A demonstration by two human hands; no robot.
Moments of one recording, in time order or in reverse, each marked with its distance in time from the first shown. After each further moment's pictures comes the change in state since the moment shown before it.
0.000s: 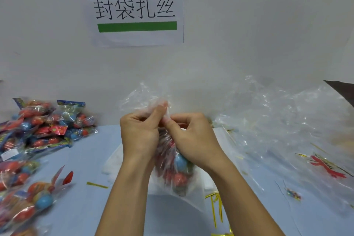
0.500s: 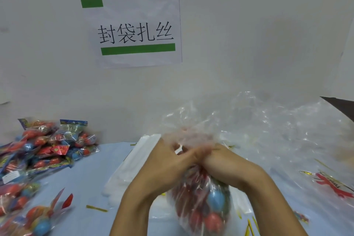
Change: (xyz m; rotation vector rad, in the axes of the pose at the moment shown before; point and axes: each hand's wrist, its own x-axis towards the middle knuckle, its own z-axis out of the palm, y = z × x) left_hand -0.021 0.021 0.013 0.334 -0.656 0.105; right_hand -0.007 -0.015 -0.055 -0.040 -0.438 0.213
